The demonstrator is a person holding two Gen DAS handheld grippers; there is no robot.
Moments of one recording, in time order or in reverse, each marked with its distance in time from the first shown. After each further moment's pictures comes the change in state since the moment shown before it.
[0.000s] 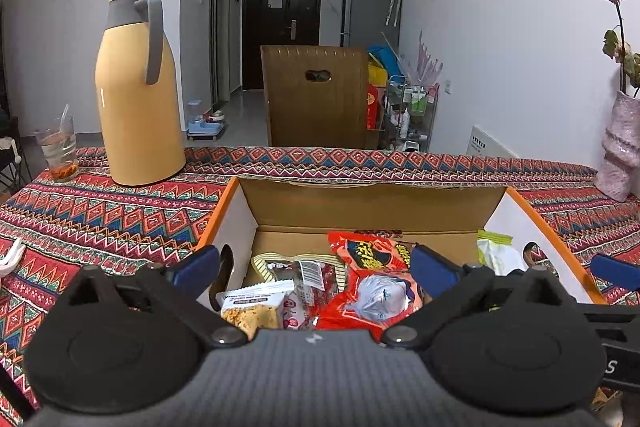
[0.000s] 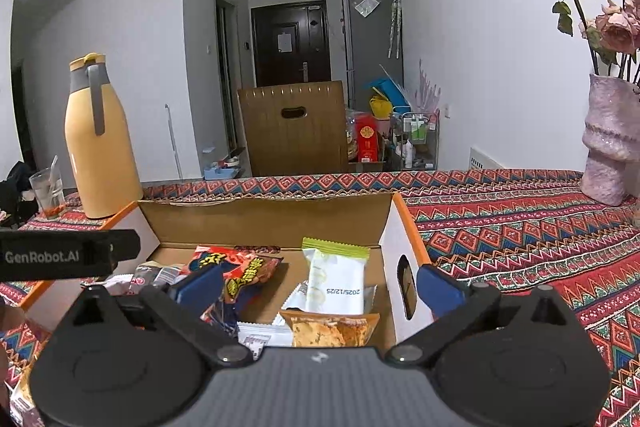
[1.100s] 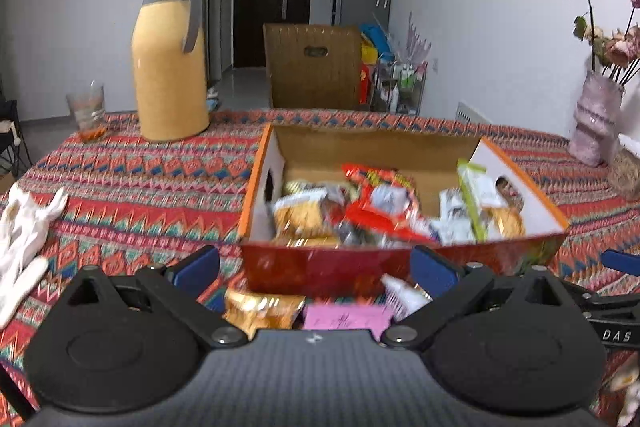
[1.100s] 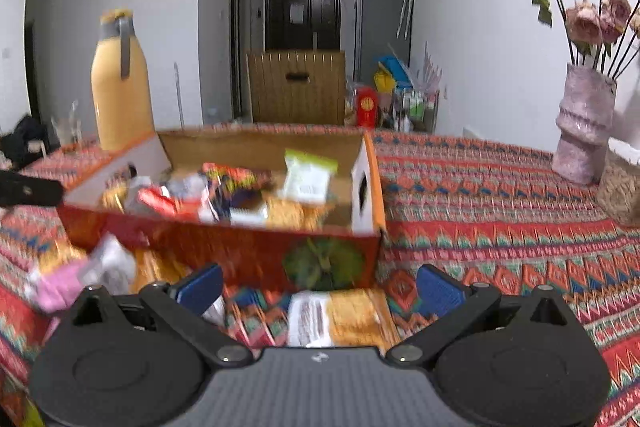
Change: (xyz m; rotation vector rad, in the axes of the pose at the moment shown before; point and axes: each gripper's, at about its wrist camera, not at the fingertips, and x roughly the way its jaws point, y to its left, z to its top) left arm -0.089 0.043 -0.050 0.007 0.078 -0.037; right arm -0.085 -0.022 -0.053 -0.098 0.112 -0.016
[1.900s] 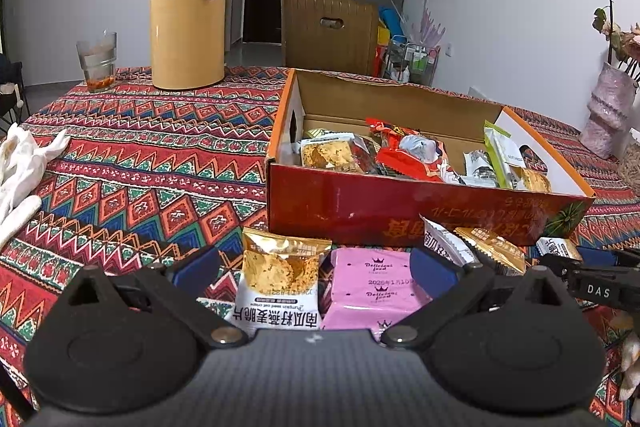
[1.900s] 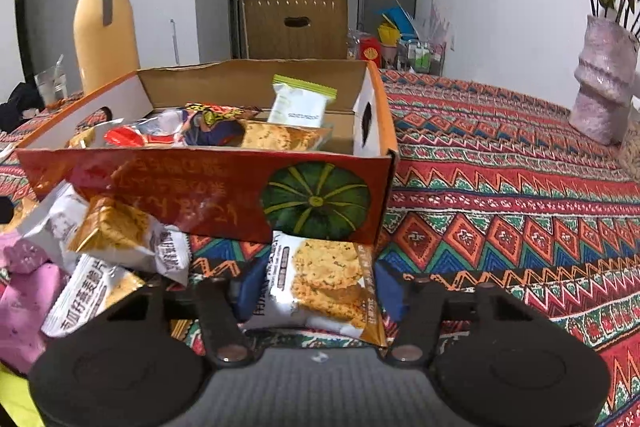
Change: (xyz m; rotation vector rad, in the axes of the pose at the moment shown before) left arm 0.019 0.022 -0.035 -0.064 0.058 -0.004; right arm 0.049 -0.003 -0.016 -0.004 0.130 0.016
